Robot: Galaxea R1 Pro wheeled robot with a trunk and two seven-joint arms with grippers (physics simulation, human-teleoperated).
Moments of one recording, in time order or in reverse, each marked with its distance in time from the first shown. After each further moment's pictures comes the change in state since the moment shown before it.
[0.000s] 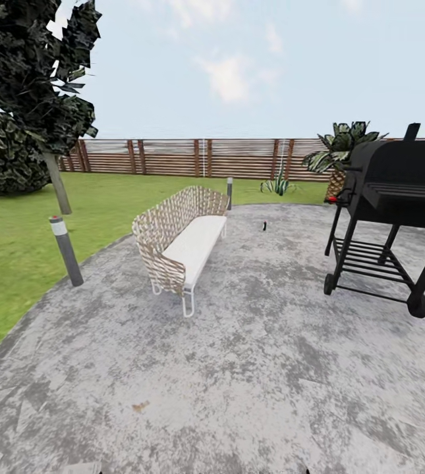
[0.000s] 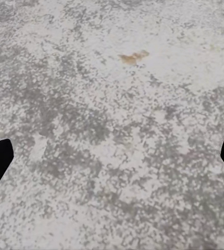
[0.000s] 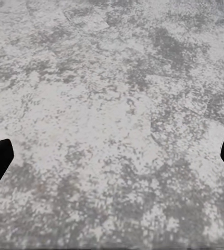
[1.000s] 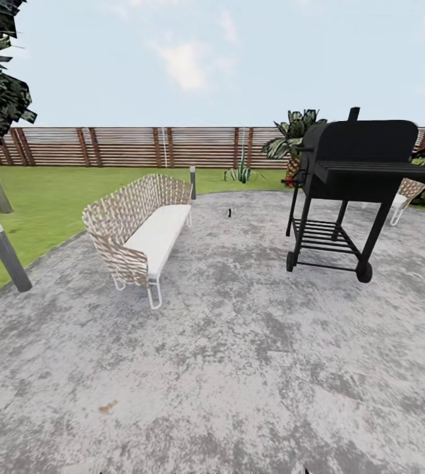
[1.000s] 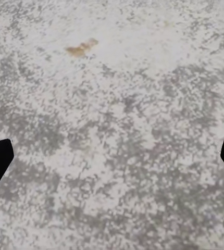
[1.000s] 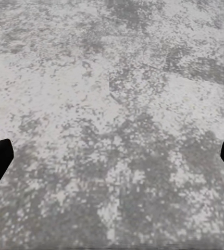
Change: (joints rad) left arm 0.000 0.000 0.000 0.004 0.000 0.000 0.000; right arm 0.000 0.001 0.005 0.001 -0.001 0.000 0.003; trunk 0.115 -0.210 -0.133
